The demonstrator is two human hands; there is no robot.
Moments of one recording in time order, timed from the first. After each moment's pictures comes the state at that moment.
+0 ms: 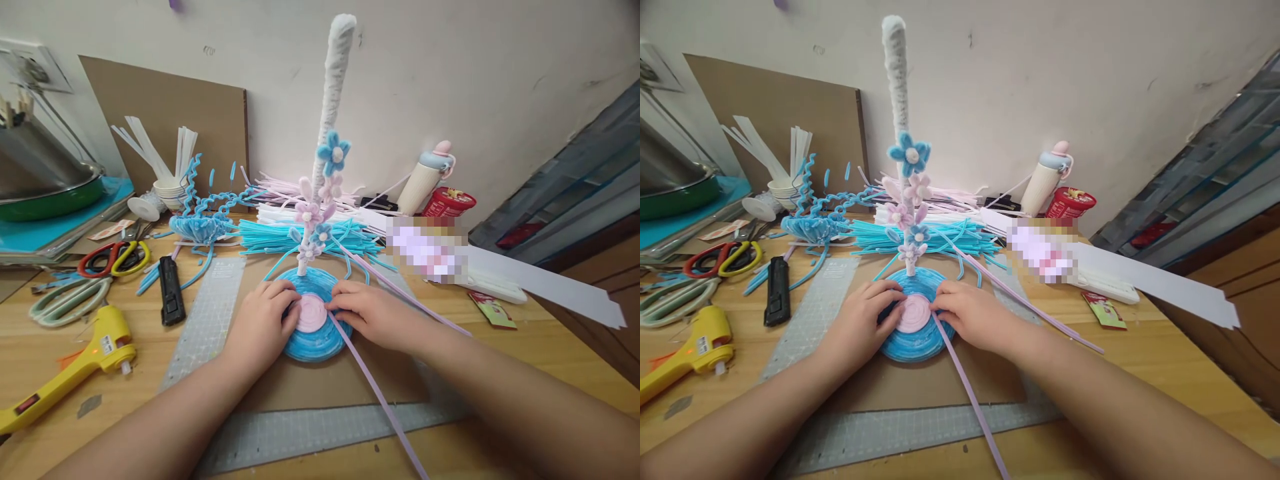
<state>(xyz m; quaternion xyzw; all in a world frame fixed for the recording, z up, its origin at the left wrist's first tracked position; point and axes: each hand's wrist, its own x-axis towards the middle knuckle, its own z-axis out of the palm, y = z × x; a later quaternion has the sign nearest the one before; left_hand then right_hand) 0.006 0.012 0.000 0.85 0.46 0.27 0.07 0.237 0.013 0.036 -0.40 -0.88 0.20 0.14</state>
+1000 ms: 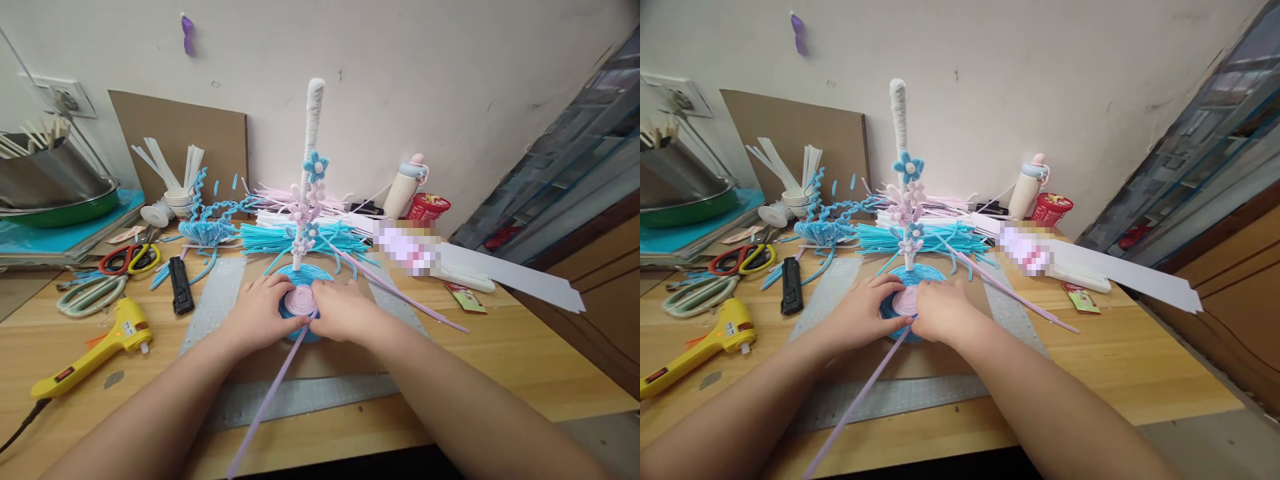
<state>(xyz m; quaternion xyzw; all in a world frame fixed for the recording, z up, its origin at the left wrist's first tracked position) 0.003 -0.003 0.029 0.86 0.47 0.17 0.11 0.175 -0.018 0.069 -0.59 -0.80 0.10 -0.05</state>
